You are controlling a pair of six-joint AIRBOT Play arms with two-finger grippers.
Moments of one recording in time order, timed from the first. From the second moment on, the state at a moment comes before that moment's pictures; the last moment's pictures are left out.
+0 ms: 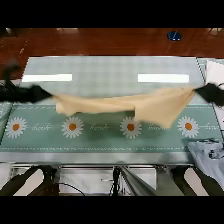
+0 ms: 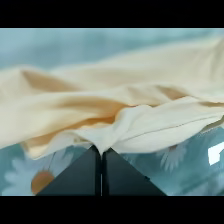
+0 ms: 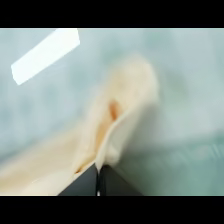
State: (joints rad) left arm 0.34 -1.00 1.03 0.76 -1.30 -1.18; right arm -0.55 -0.84 0.86 -0.65 1.05 1.17
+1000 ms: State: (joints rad) left arm 0.49 -0.64 1.84 0.91 -1.68 -1.42; right arm -0.55 -0.68 1.90 -1.07 1.66 1.52
